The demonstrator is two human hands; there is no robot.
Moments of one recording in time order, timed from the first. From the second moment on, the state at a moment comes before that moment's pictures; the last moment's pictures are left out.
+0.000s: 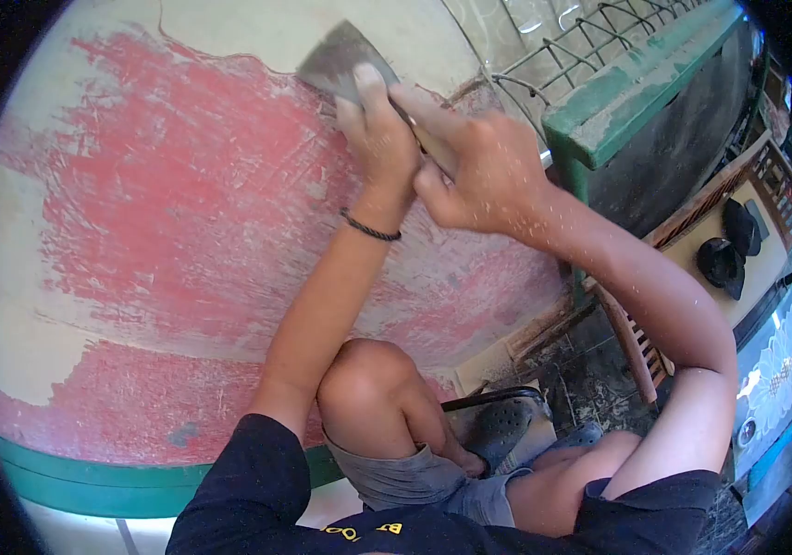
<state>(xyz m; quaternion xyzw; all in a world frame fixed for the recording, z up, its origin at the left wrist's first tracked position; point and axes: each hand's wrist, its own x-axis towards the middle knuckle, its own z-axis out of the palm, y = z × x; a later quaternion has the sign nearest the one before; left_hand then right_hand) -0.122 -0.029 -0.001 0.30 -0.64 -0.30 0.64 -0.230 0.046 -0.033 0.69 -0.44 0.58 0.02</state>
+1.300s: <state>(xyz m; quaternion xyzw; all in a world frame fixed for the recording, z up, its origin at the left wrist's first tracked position) -0.125 -0.011 -0.017 0.32 -0.63 -0.27 0.65 -0.240 0.060 -0.039 0.70 -0.46 0.54 -0.01</state>
